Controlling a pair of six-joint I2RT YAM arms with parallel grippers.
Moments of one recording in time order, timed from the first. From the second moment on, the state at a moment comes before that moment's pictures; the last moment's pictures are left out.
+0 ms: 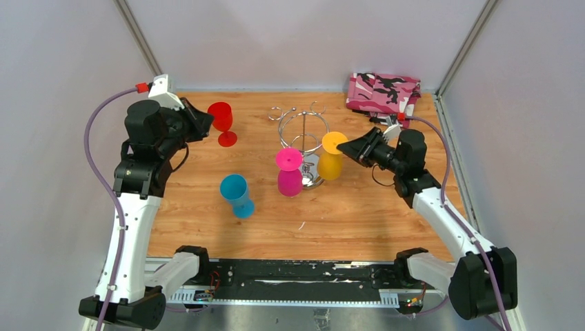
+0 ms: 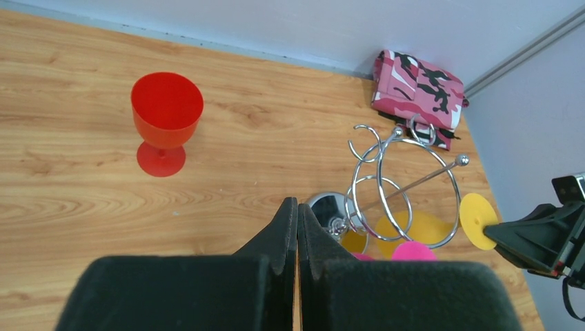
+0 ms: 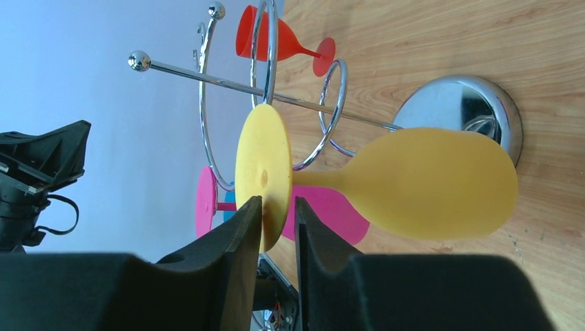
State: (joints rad) left arm -0.09 0.97 1.33 -0.58 0.17 -0.39; right arm 0.23 1.08 0.71 0.15 -0.57 0.97
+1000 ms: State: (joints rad) left arm -0.09 0.97 1.29 -0.56 0.18 -0.39; right arm 0.20 0.87 0.67 0.07 -0.50 1.05
